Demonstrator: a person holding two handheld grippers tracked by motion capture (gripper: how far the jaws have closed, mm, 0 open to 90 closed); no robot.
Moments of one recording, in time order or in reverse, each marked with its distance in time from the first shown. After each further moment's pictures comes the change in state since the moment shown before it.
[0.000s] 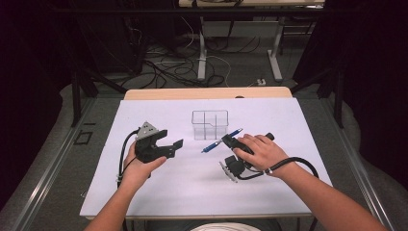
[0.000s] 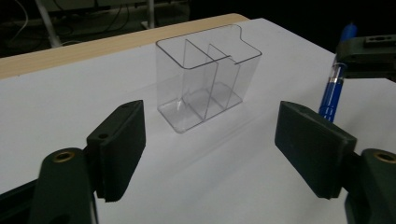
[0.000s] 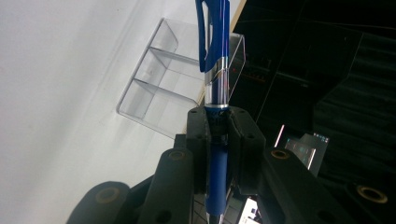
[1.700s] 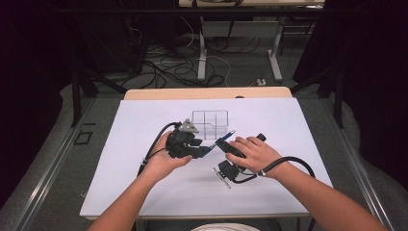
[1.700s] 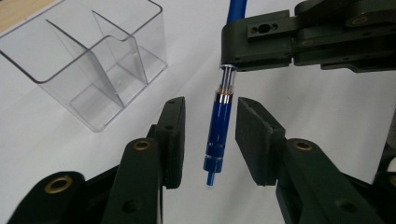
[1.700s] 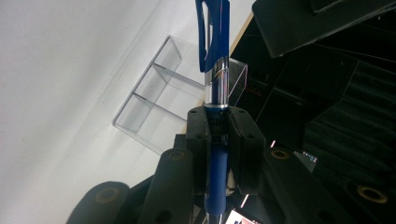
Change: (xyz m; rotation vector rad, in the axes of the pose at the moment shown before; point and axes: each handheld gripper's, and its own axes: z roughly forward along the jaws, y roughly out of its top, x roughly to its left) left arm -0.060 0.044 0.046 0.334 -0.168 0.177; right arm -0.003 0.018 0.008 -0.047 -0.007 -0.155
